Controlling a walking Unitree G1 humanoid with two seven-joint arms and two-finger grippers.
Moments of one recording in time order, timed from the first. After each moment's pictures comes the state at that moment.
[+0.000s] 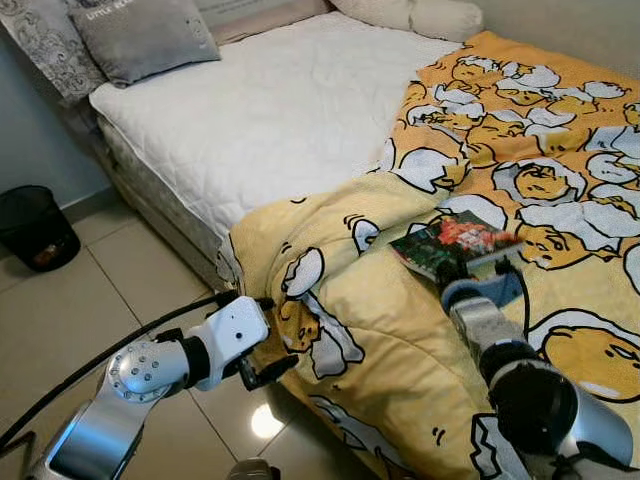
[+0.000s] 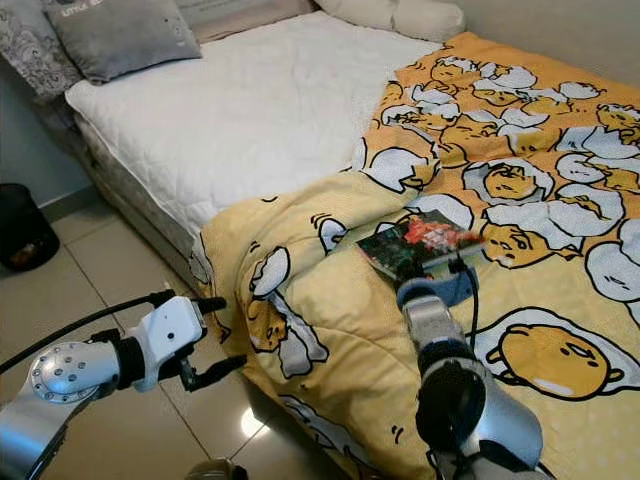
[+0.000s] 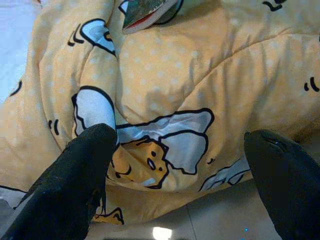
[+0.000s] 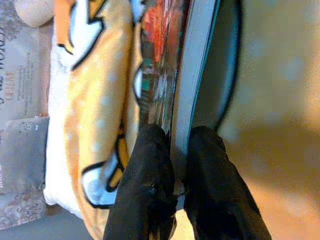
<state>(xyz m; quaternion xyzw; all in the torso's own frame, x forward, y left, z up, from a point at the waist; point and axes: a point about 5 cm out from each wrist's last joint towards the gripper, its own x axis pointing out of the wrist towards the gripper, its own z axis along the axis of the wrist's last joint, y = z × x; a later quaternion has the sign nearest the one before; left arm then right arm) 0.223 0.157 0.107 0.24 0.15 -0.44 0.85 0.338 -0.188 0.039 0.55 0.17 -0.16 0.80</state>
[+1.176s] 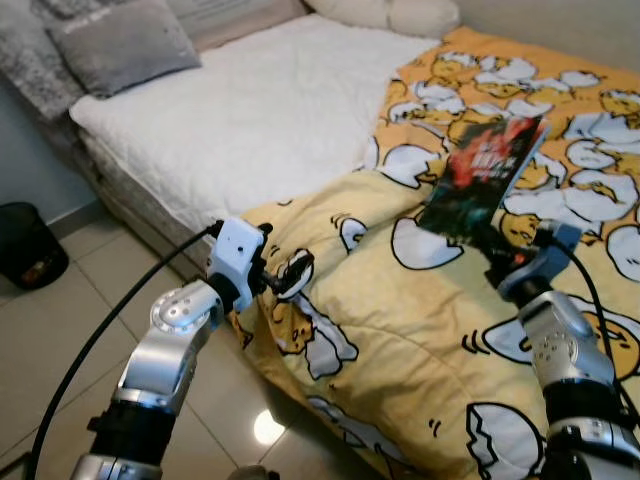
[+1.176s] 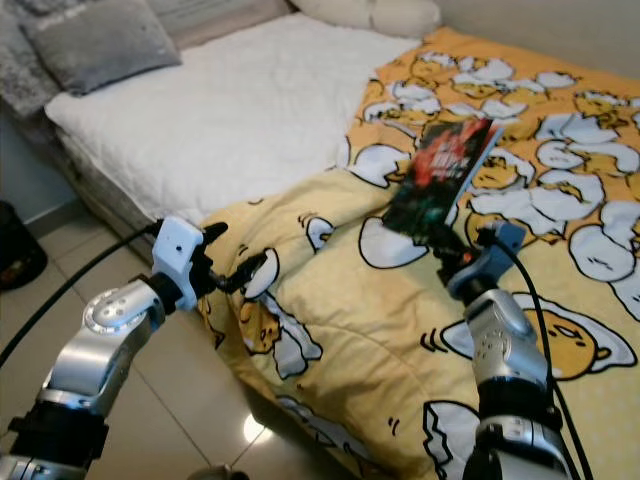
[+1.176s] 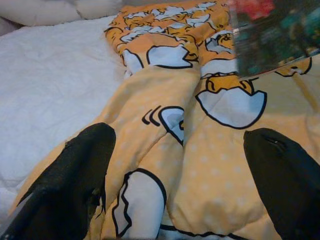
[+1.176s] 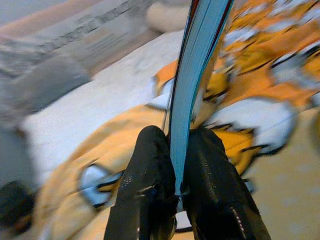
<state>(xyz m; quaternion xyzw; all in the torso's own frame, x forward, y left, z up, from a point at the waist) 0.298 0.141 0.117 0.08 0.05 -0.30 0.95 0.315 -0.244 0.095 0.17 0.03 0.05 0.98</state>
